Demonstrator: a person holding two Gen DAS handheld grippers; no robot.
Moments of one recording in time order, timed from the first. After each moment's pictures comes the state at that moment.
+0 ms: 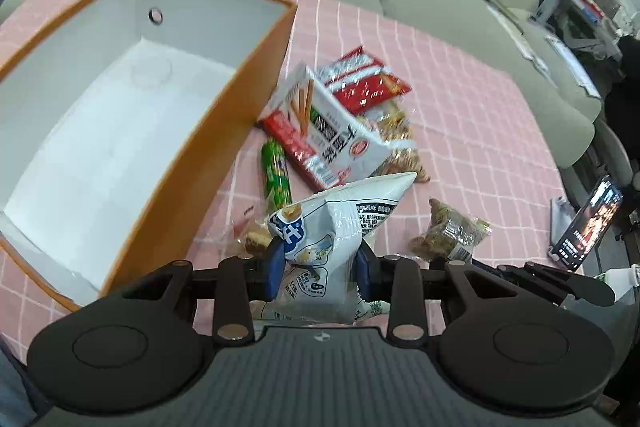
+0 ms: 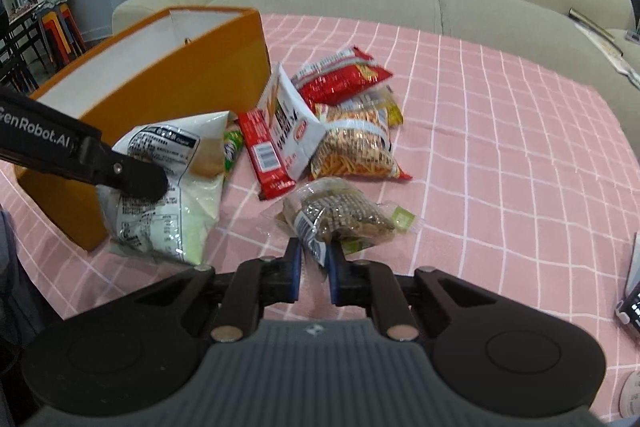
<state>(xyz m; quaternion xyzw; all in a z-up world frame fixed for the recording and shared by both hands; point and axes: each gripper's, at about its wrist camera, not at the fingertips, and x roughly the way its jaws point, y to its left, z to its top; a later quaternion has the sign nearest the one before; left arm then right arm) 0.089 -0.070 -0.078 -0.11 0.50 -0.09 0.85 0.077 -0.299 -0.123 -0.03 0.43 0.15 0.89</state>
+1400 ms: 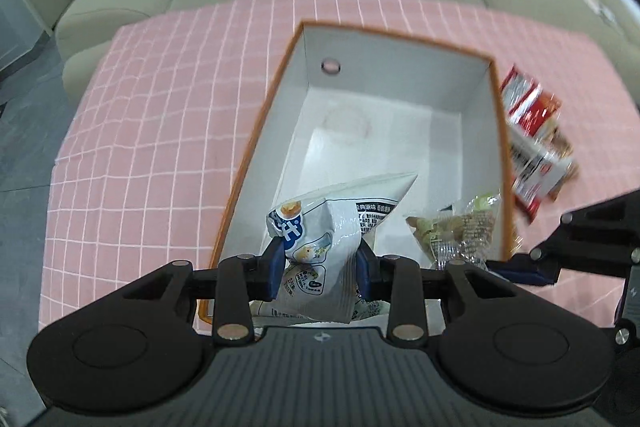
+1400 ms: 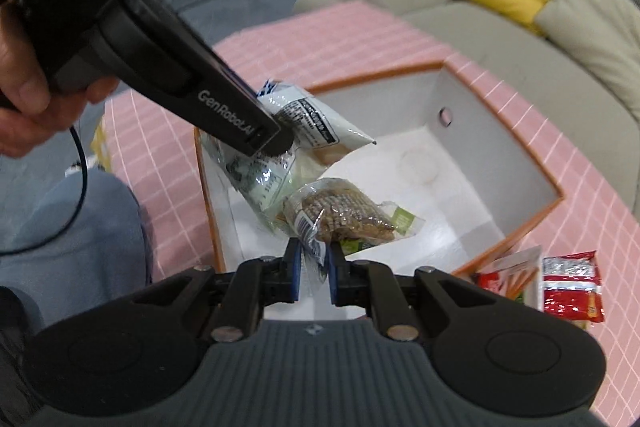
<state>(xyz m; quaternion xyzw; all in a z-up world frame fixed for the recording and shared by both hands) 0.161 0.077 -0.030 0.05 0.57 -0.04 0.82 0.151 -0.051 -0.046 -0.18 0.46 0.39 0.78</state>
